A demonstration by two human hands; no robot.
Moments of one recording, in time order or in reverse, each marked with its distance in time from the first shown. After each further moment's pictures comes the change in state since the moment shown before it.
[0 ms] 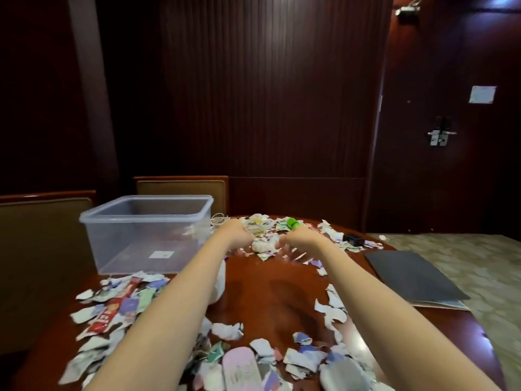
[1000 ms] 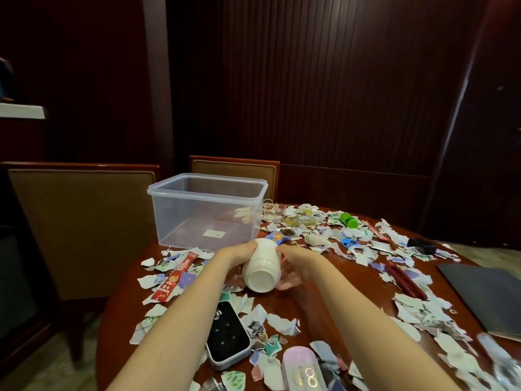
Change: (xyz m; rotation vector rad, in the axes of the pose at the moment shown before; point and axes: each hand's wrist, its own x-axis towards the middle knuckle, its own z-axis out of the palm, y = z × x) left_hand -0.013 -0.113 -0.009 -0.486 -0.139 -0.564; right_hand 0.042 -0.032 0.127 0.238 -0.343 0.289
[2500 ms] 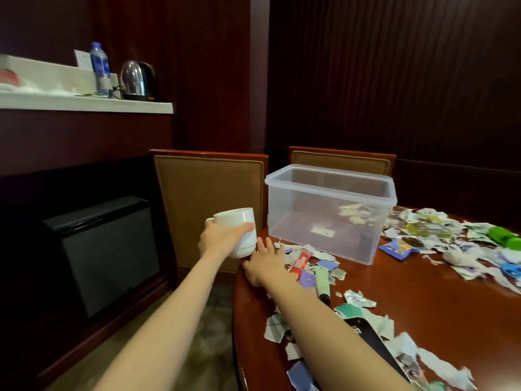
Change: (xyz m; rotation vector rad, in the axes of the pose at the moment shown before) left_hand 0.018 -0.141 -0.189 -0.253 0.938 0.133; right_hand 0.069 -0.056 0.277 -1.371 0.167 -0.673
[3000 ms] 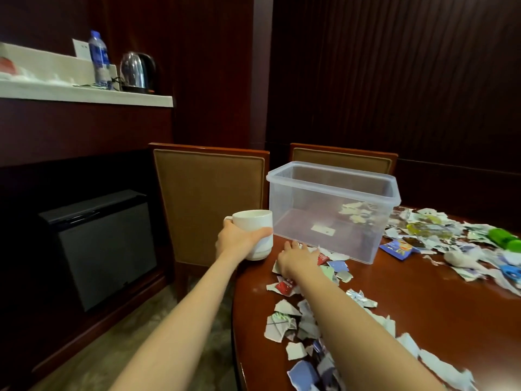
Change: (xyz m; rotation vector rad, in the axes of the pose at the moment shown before) left_hand -0.006 -0.001 0.024 0.053 -0.109 0.076; right_hand 0.006 0.048 -0.003 0.068 -0.070 0.248
